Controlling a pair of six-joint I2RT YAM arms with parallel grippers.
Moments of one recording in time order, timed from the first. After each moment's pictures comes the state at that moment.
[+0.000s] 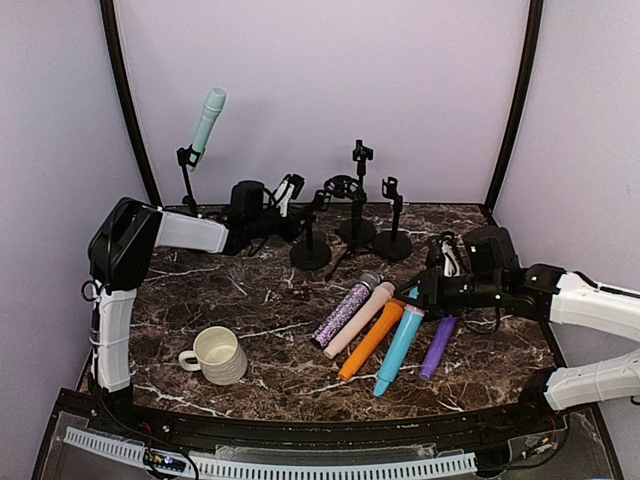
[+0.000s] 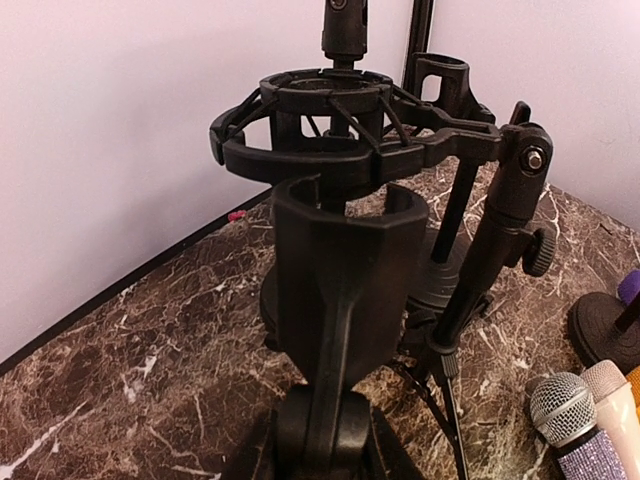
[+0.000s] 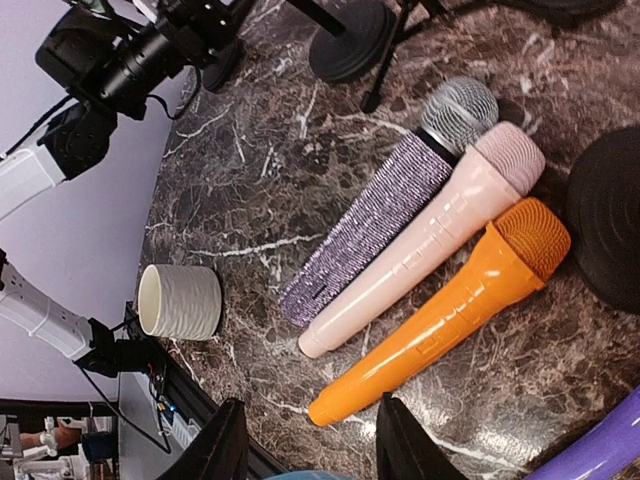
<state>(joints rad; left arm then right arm) -0.52 2.16 1.46 0.41 0.36 0.05 0.73 1.03 0.67 -0.25 -0.26 0.80</state>
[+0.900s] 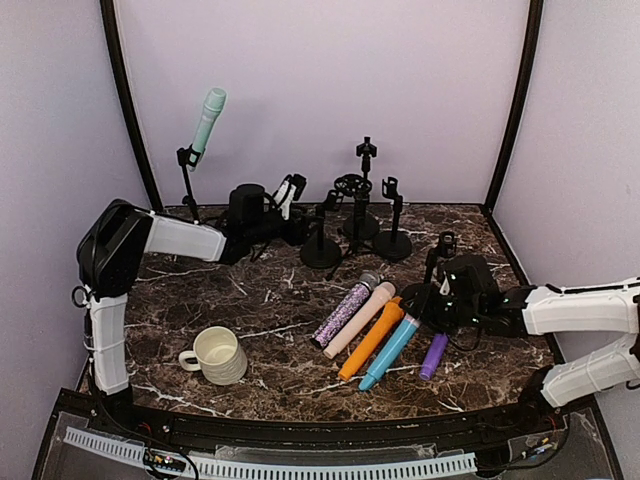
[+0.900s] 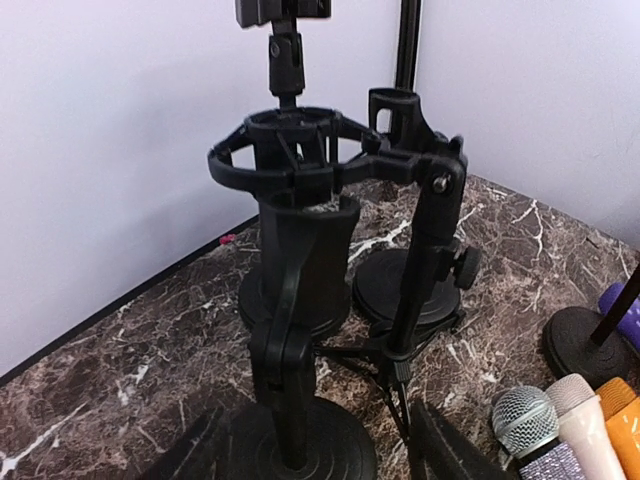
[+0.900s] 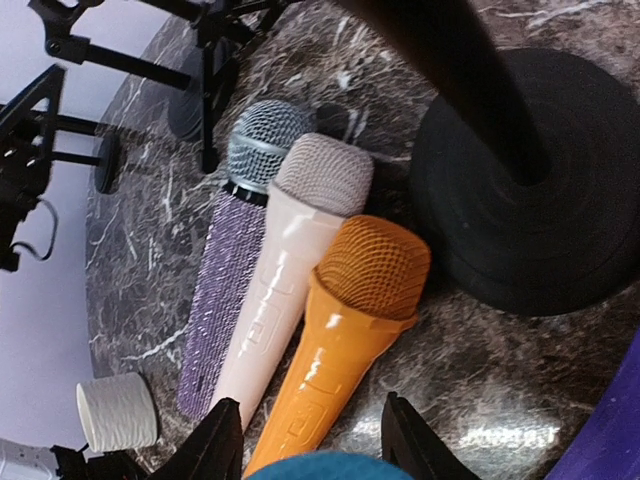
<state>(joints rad) -0.57 2.10 1.36 0.51 0.29 0.05 0.73 1.20 0.50 0.01 0.00 1.04</state>
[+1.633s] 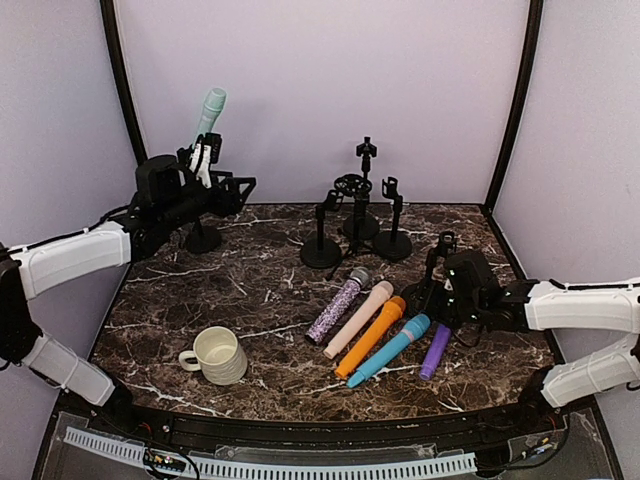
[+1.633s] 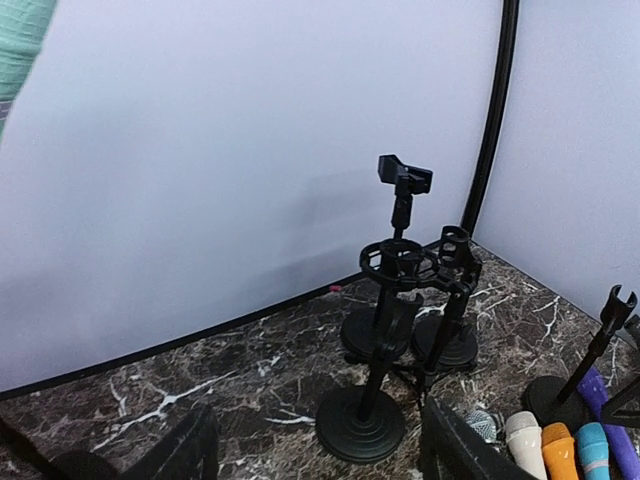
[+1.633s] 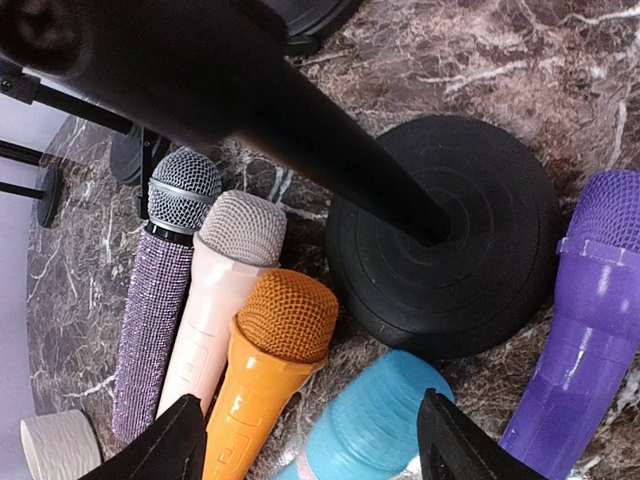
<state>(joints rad) -0.47 1.42 1.02 0.30 0.11 -0.06 0.72 1.21 0.55 -0.11 0.17 0.97</state>
